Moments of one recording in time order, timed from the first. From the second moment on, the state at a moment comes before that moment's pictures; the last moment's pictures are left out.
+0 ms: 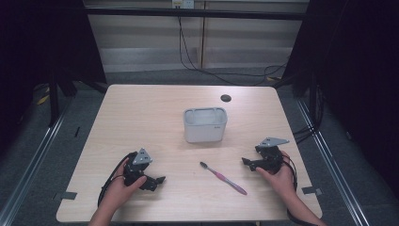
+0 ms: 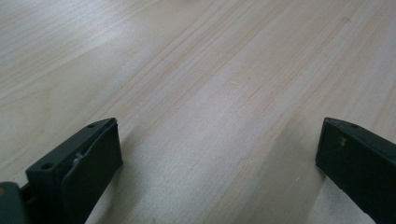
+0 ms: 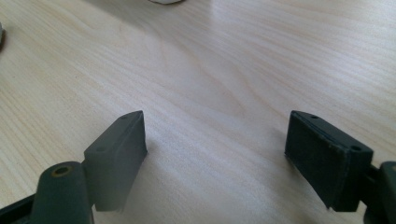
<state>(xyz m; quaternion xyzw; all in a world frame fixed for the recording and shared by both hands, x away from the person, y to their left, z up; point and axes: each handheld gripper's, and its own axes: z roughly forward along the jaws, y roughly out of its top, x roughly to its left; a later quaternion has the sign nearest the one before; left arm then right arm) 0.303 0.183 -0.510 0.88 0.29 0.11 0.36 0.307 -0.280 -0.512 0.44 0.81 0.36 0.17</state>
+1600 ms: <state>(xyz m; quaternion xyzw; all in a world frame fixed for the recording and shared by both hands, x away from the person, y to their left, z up) 0.303 0.183 -0.510 0.88 0.29 0.11 0.36 0.297 -0.166 -0.449 0.33 0.90 0.28 0.06</state>
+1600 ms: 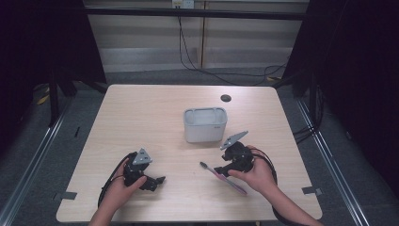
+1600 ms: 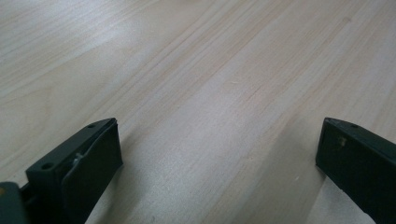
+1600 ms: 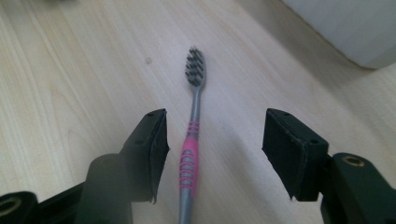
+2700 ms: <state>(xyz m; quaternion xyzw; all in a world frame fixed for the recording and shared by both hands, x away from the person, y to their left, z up) 0.303 0.183 -0.510 0.88 0.29 0.11 0.36 0.292 -0.138 -0.473 0.31 0.92 0.23 0.03</state>
